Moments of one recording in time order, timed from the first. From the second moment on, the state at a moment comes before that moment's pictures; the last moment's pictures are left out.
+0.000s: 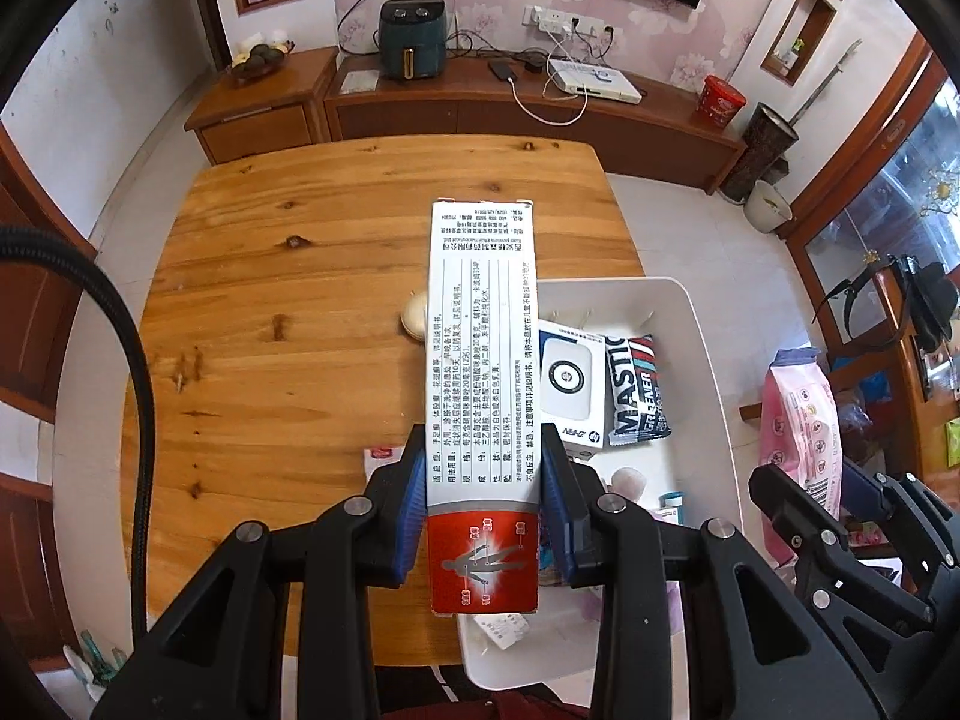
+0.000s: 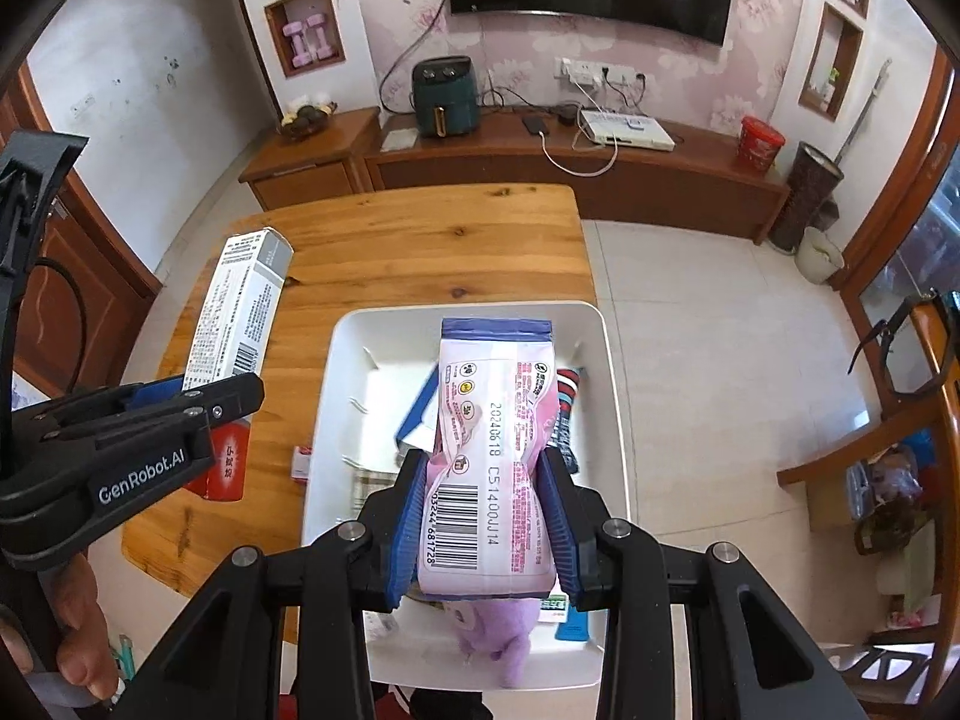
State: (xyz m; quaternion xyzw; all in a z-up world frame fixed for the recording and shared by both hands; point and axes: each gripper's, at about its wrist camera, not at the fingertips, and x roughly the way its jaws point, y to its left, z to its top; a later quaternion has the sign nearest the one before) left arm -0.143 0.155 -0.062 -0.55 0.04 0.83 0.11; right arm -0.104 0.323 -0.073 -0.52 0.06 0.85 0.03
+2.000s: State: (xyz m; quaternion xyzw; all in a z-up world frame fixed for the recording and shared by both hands) left arm -0.141 0.141 -0.071 -0.54 0.05 0.84 0.08; right arm -0.112 0.296 -0.097 -0.55 0.04 0.83 -0.01
